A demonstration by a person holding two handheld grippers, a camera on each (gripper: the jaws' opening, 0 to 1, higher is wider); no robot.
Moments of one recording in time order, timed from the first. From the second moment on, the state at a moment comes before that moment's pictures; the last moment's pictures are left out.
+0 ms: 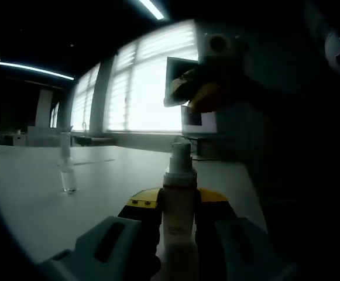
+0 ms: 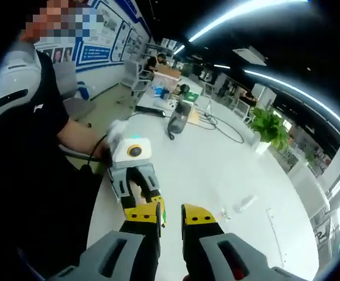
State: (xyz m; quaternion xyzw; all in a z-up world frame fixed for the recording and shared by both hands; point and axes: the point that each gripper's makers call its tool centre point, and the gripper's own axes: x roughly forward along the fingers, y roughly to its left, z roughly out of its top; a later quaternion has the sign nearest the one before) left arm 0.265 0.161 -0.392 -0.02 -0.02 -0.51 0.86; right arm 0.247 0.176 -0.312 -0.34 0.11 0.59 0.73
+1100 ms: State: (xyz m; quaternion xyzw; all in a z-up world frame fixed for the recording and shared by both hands) left arm 0.265 0.162 -0.392 -0.02 -0.02 -0.51 0.86; right arm 0.248 0.181 -0.337 -0.52 0.23 0.65 0.50
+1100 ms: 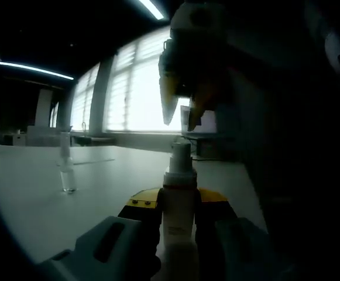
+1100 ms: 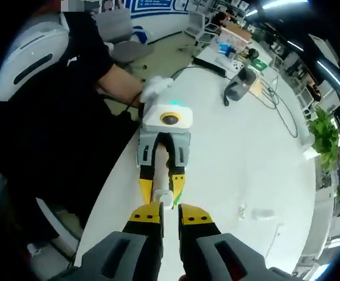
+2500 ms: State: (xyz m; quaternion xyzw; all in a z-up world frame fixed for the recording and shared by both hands) left arm 0.264 0.162 -0.392 -0.02 -0.02 -0.52 0.86; right arm 0.239 0.184 -0.352 -0.59 0.25 0.64 0.41
